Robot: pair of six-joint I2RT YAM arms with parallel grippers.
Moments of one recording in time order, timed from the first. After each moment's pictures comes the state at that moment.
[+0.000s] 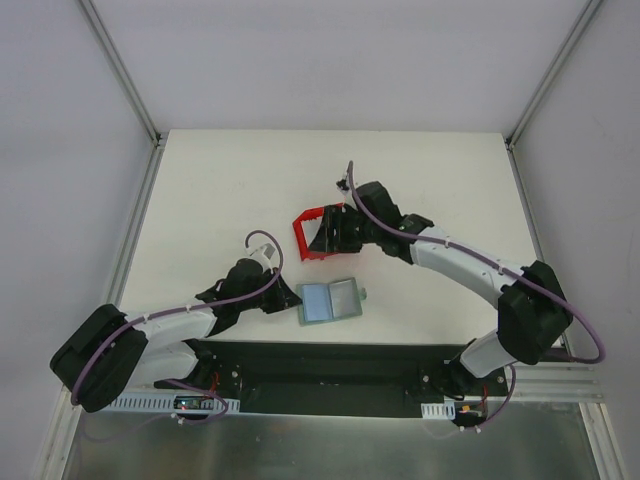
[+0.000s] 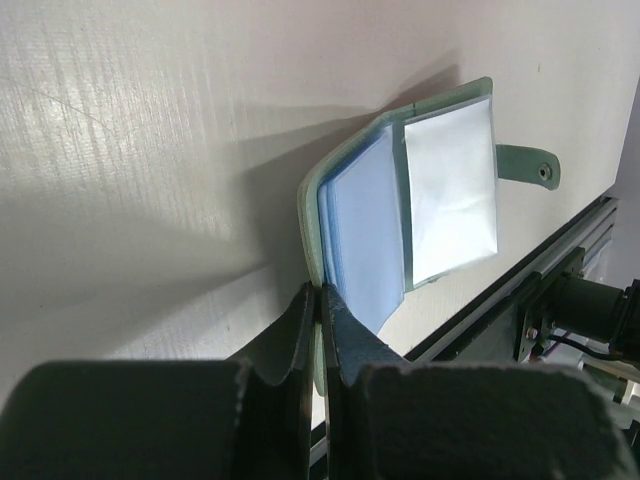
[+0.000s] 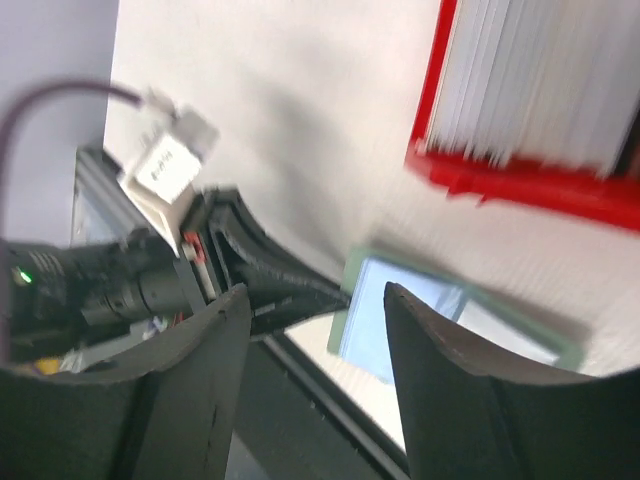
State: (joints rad) left arm -0.67 1.14 0.23 0.26 0.23 -0.94; right arm 0.77 1.52 1.04 -0.21 -0.36 0.68
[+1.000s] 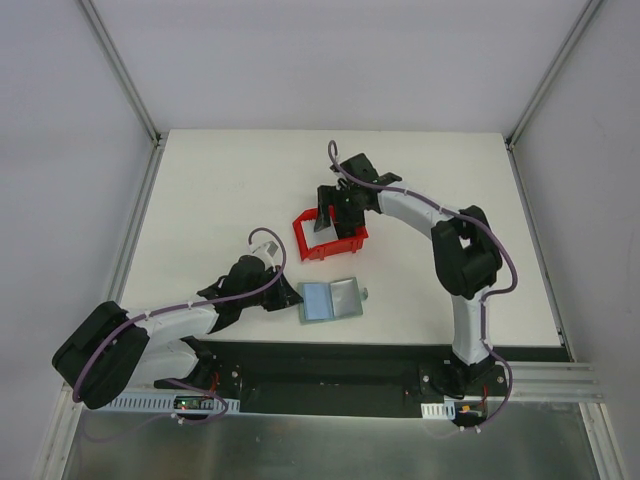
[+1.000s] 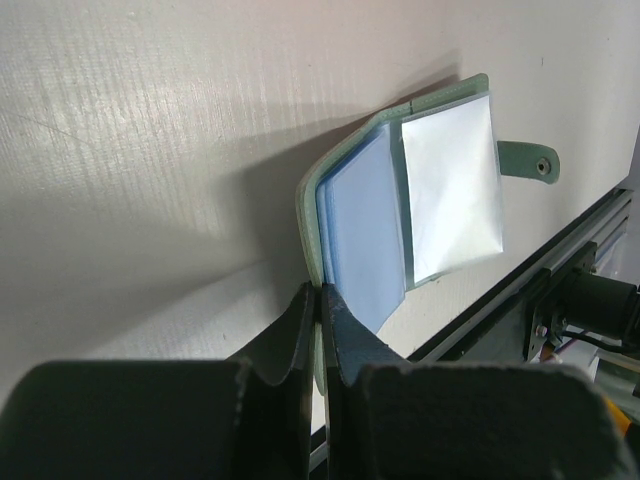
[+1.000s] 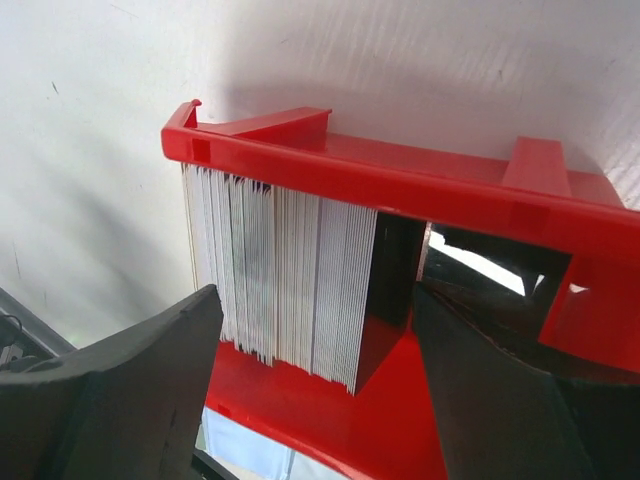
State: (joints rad) left arm -0.67 1.16 0.27 0.23 0.24 -0.89; right arm 0.59 2.03 1.57 -0.53 -0.30 0.42
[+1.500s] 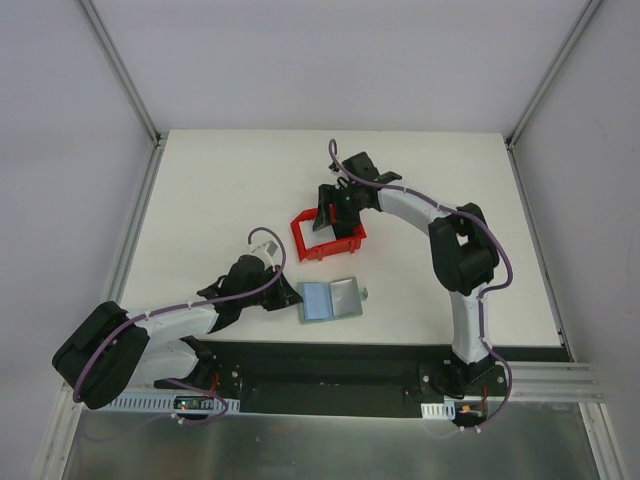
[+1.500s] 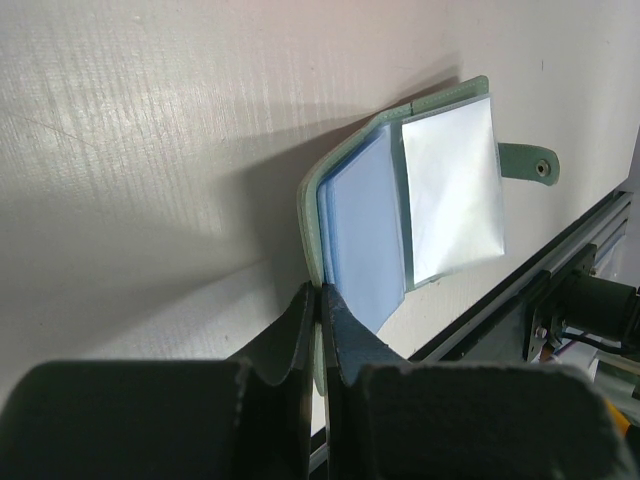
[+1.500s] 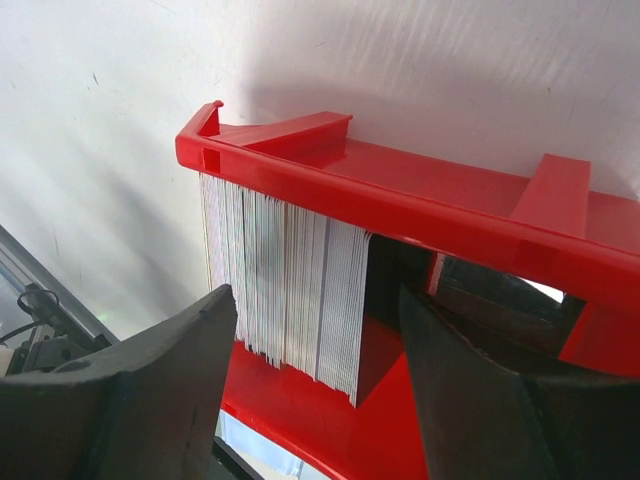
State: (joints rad) left arm -0.67 1.16 0.27 0.23 0.24 -0.89; right arm 0.57 2.08 1.60 -0.51 -0.42 0.42
